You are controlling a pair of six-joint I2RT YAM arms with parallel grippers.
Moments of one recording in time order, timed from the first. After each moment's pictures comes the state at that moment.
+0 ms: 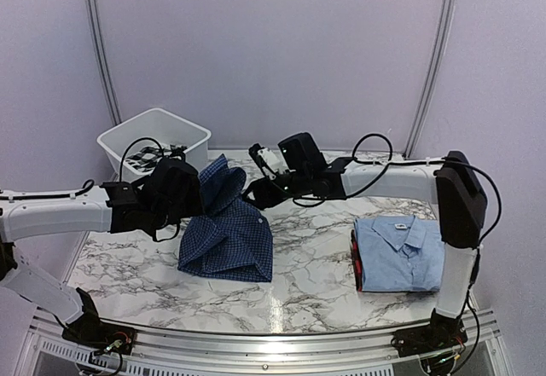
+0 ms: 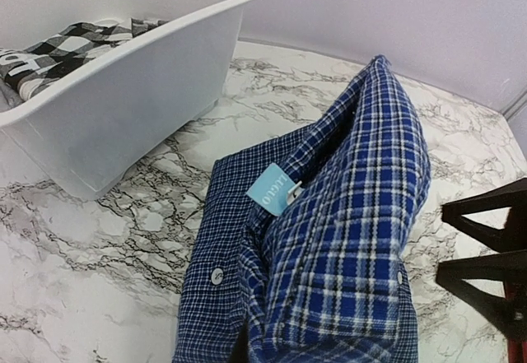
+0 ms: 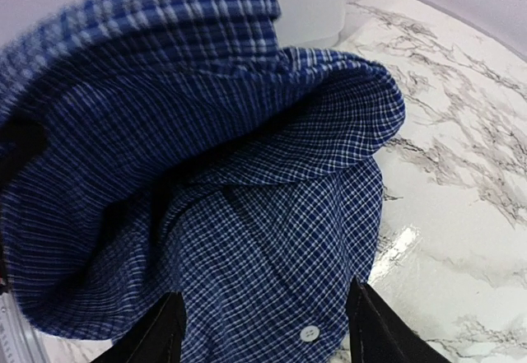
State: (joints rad) left arm -0.87 1.37 0.92 -0.27 -0.59 -0.70; right arm 0.83 1.93 1.46 -0.14 -0.23 0.21
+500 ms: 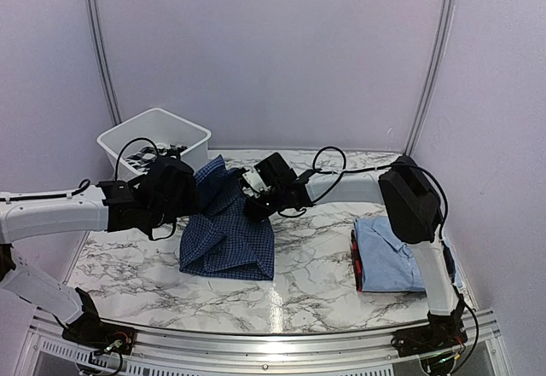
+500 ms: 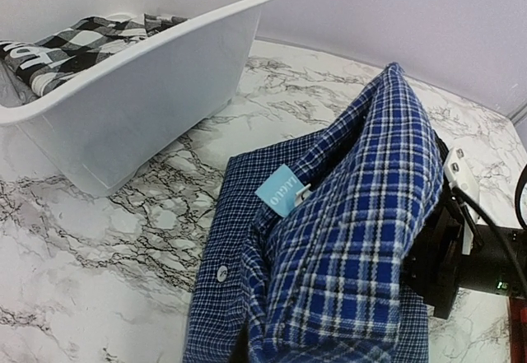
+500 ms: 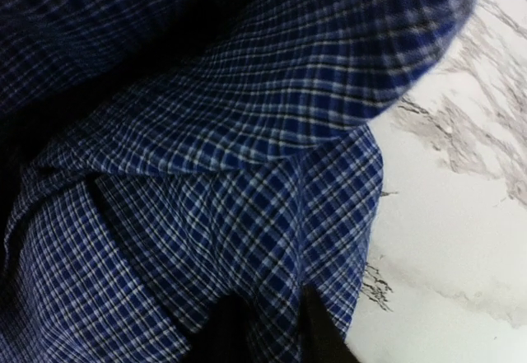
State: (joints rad) left arm -0.84 1.35 0.91 -0.29 -0.58 -0.72; right arm 0.83 2.28 1.71 -0.24 -0.08 0.11
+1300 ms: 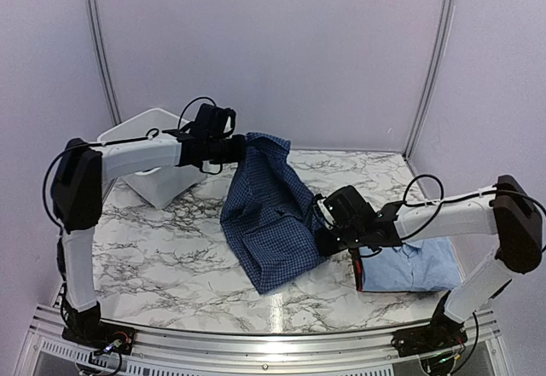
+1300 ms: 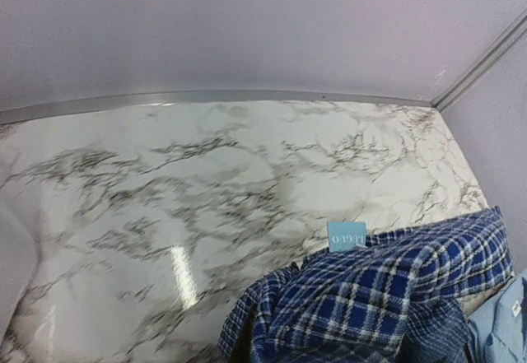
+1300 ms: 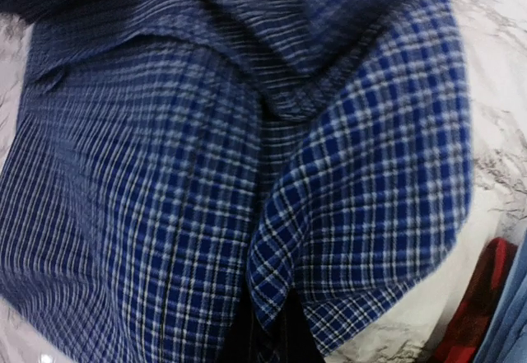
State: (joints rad) left arm -0.61 2.01 1.63 -0.19 -0.09 -0.46; right arm 0.83 1.55 0.83 -0.19 0.16 0.37
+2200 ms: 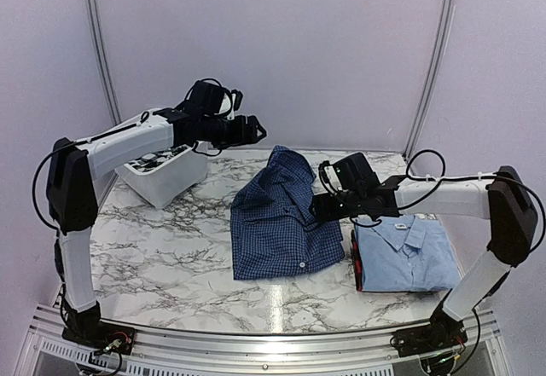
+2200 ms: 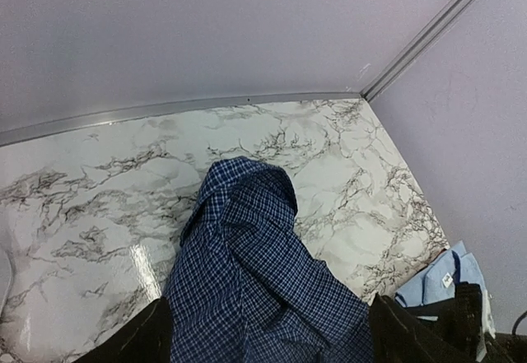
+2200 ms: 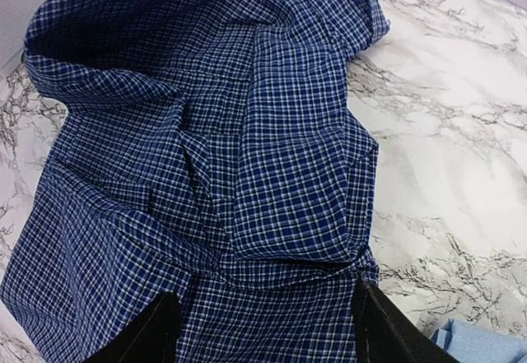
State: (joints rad) left arm -0.60 2.05 1.89 -0.35 0.15 -0.44; right arm 0.68 1.59 1.00 -0.20 0.10 0.31
